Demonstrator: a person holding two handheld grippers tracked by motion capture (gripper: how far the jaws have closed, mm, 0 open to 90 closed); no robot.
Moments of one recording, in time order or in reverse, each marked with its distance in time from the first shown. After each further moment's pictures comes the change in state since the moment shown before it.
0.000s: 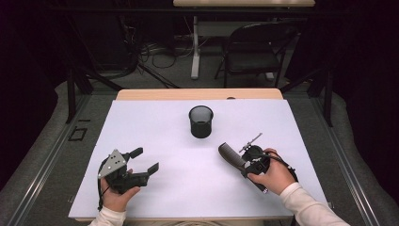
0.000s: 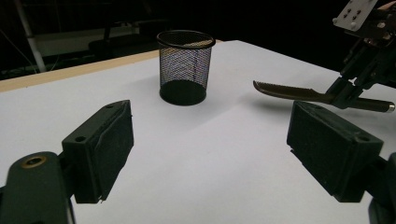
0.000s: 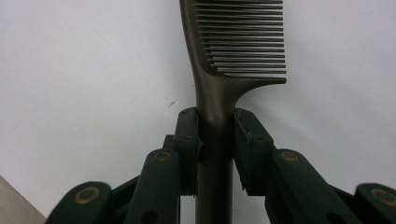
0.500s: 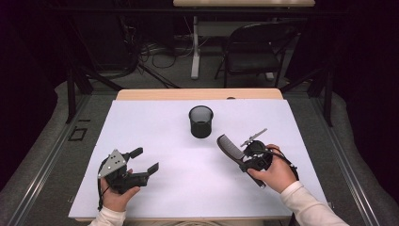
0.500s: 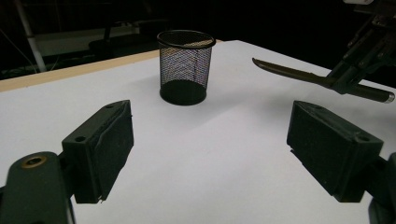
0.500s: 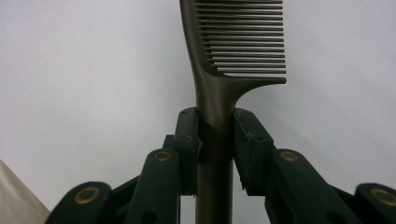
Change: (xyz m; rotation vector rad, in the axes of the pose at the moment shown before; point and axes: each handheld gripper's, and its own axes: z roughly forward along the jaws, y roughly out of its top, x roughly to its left) left arm 0.000 0.000 0.000 0.001 0.000 0.000; right arm 0.001 0.006 -0.019 -0.122 0.013 0.004
